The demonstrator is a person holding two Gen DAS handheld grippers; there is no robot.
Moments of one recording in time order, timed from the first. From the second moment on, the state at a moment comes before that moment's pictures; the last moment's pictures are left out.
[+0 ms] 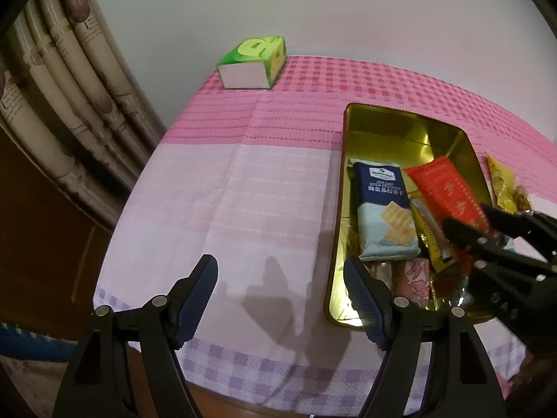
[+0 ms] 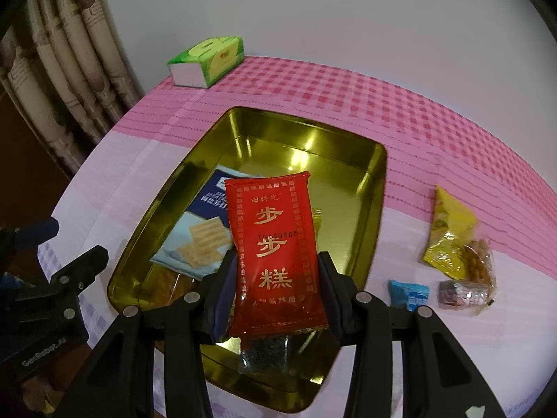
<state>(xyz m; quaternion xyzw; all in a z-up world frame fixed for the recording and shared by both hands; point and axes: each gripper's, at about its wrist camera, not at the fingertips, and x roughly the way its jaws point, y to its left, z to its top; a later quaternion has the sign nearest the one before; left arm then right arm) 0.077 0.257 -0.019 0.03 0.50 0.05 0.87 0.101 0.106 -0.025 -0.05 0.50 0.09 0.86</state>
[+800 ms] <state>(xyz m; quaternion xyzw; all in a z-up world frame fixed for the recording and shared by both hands) 0.078 0.250 -0.023 0.03 0.51 0.05 0.86 0.097 0.107 -0.031 -0.04 0.51 0.13 0.85</state>
